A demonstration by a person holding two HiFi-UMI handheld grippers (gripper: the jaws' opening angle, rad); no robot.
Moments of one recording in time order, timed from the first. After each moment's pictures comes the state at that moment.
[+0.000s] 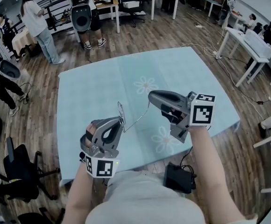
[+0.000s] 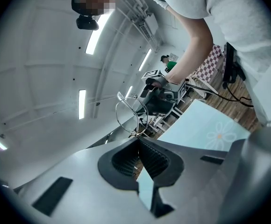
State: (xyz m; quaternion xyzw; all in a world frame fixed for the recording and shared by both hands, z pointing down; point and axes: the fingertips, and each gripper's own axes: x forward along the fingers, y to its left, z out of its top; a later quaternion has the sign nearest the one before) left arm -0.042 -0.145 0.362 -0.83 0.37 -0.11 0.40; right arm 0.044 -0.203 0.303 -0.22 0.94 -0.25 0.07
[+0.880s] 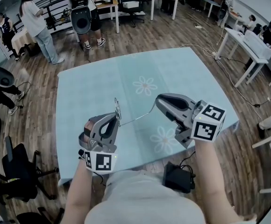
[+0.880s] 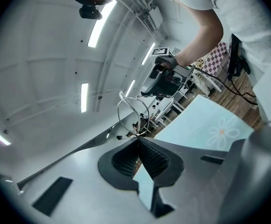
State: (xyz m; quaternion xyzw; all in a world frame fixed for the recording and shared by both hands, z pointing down) left arm -0.053 -0.168 0.372 -0.83 0.39 -0.13 0.38; right arm 0.063 -0.180 0.295 -0.31 0.94 -0.13 0.01
